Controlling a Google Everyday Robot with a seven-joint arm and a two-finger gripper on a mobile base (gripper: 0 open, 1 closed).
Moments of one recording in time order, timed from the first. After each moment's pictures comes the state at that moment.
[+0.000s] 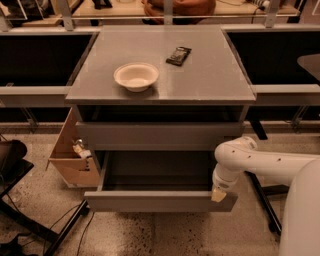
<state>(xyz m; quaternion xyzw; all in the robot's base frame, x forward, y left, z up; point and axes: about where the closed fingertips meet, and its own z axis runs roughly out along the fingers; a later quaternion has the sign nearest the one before) 0.564 -0.236 0.451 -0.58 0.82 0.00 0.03</state>
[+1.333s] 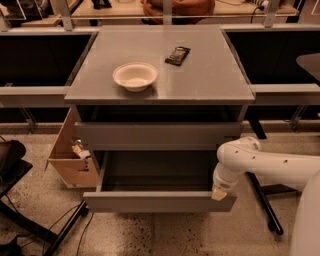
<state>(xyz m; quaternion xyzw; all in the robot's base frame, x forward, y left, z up) 0.558 -0.229 0.465 -0.58 0.81 0.00 0.05</state>
